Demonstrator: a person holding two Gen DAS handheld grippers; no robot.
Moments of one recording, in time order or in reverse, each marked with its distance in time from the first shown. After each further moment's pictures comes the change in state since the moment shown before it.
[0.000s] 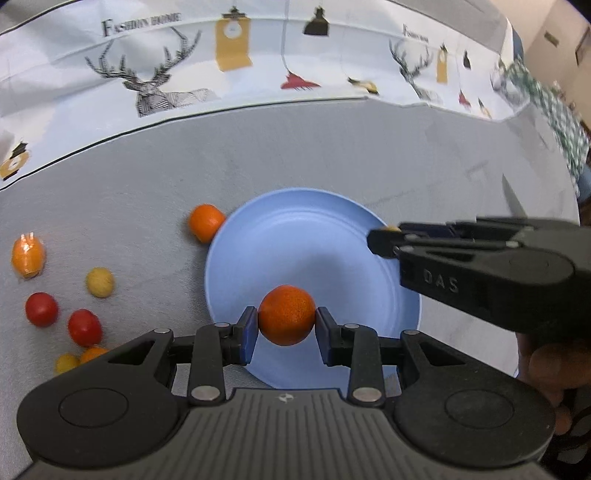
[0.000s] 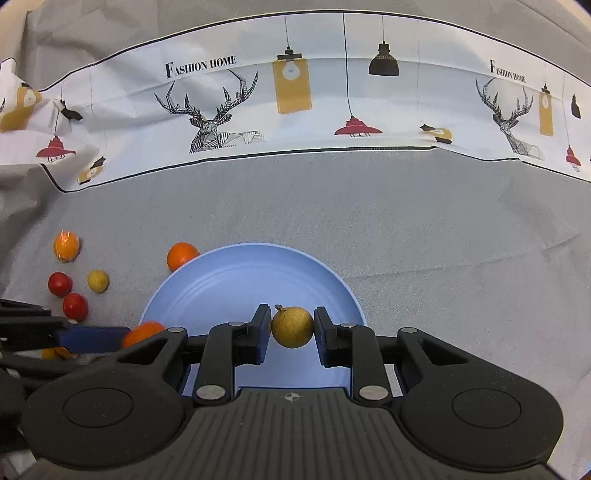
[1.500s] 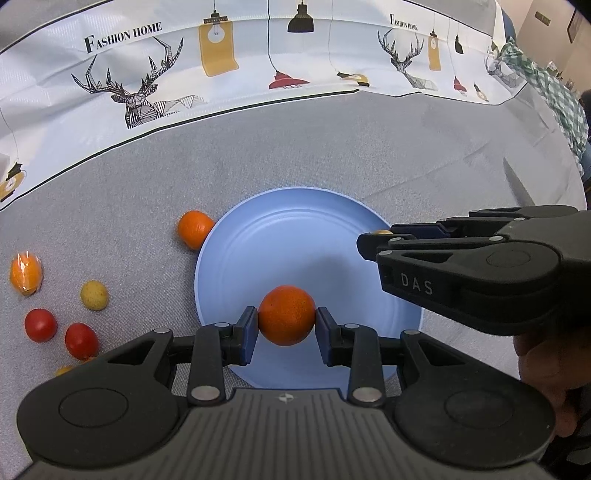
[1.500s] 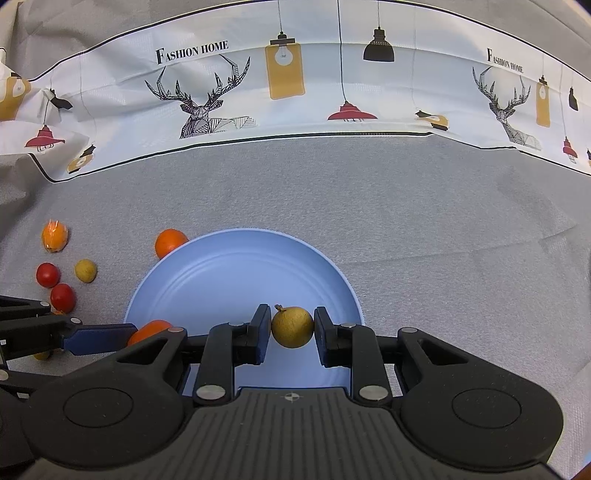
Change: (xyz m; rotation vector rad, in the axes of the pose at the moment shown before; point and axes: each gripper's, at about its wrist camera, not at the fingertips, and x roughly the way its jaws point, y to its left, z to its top) left arm 0.005 -0.015 -0.002 0.056 -0.015 0.043; right arm 0.009 0.000 0.000 0.004 0.035 -0.020
